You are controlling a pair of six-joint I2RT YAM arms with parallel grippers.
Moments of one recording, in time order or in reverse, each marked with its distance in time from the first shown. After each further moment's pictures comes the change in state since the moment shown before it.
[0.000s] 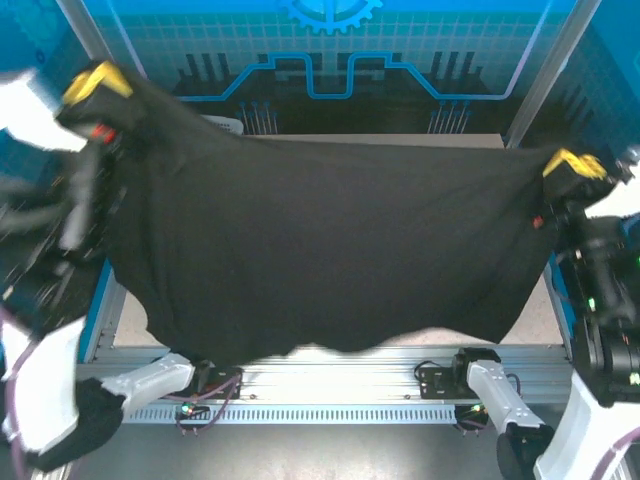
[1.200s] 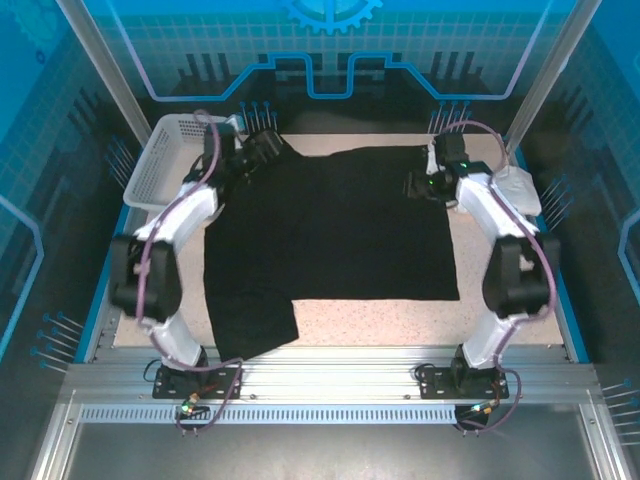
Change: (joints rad) left arm 0.241 0.567 -0.668 0.422 0.545 -0.609; right arm 0.190 0.858 -0.406 0.164 0.031 0.079
